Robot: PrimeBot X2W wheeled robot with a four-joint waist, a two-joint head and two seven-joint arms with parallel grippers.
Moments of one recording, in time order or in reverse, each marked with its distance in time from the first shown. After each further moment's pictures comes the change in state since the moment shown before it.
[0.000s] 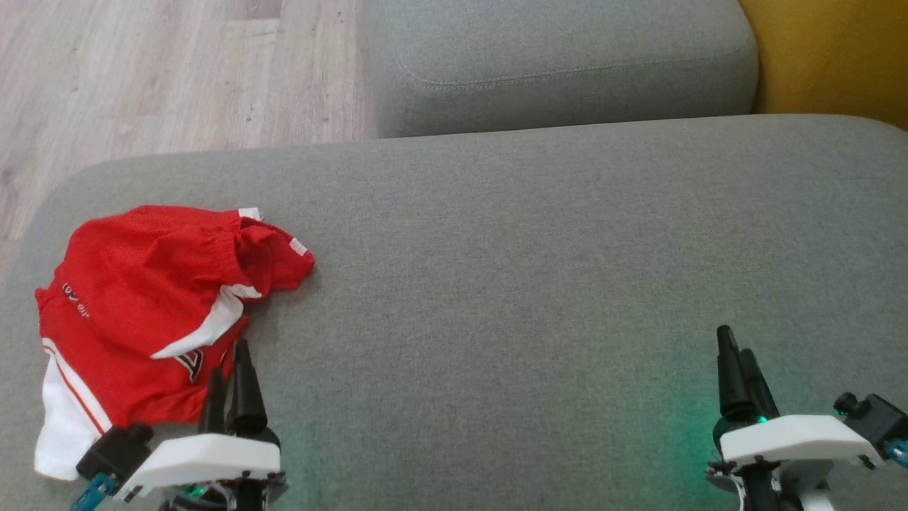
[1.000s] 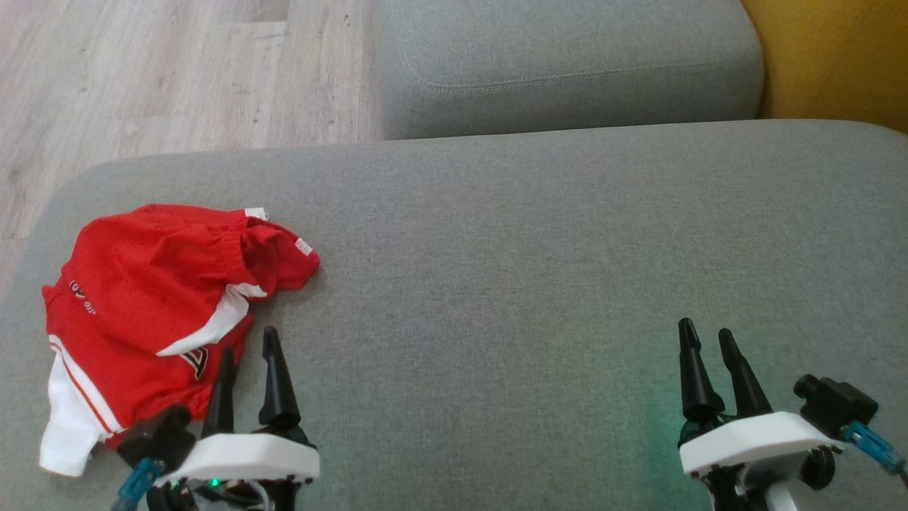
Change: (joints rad) left arm 0.000 0.001 -0.075 -0.026 0.339 0.074 -0.088; right arm -0.003 -0.002 0.072 -0.023 -0.351 0.000 -0.089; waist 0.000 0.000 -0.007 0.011
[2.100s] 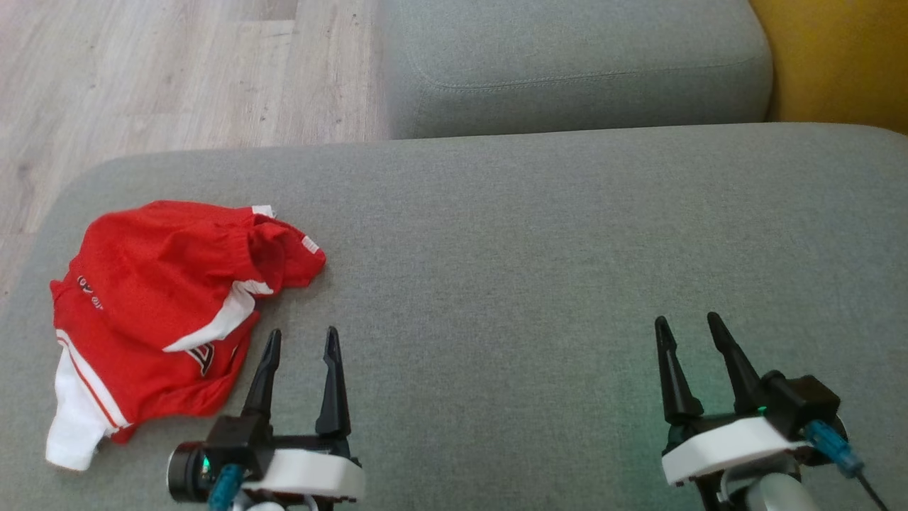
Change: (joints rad) left arm -0.012 0.002 -0.107 0.020 0.372 0.052 -0.091; right arm -0.008 -0.002 0.017 -0.004 -0.370 0.000 -0.090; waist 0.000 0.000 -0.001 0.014
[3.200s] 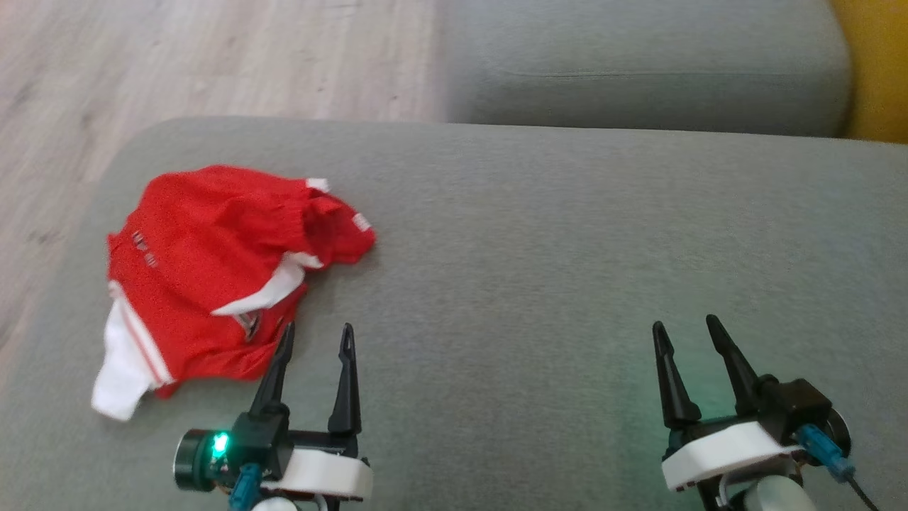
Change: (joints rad) left arm -0.018 0.002 -0.023 0.016 0.099 0.005 -0.027; right arm 0.001 -0.001 -0.012 0.016 -0.091 0.000 -0.026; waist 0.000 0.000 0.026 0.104
